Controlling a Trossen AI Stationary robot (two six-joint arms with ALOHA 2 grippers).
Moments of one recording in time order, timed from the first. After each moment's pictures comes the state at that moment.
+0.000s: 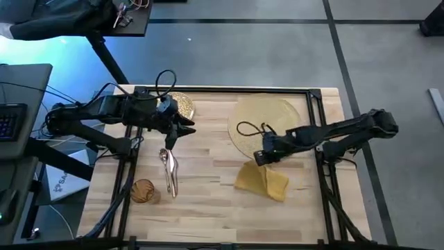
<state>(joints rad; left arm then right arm) -0.05 1.11 1.36 -0.73 -0.12 -0.43 0.13 1.36 0.86 -0.62 -0.04 1.31</state>
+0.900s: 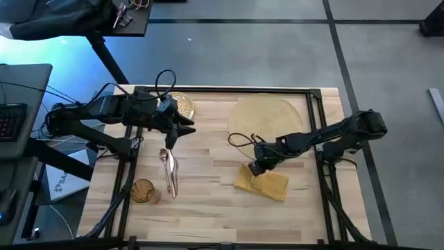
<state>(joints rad) -0.05 1.11 1.36 -0.74 -0.12 -0.45 0.15 1.49 0.83 -0.44 -0.17 1.18</state>
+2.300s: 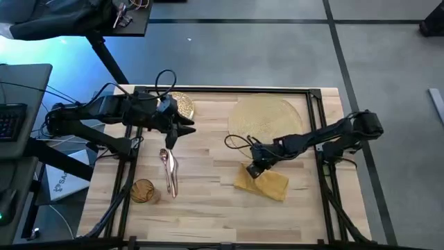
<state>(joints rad) -0.05 1.11 1.37 -0.74 -0.13 -0.44 0.15 1.53 0.84 -0.37 -0.14 1.03</state>
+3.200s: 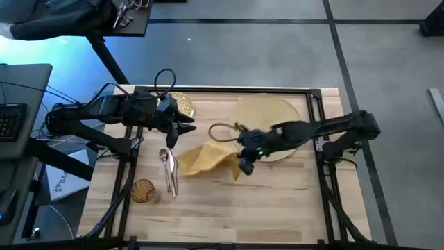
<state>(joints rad) -0.05 1.11 1.37 -0.73 -0.17 -0.41 0.16 1.62 1.38 -0.75 0.05 0.65</state>
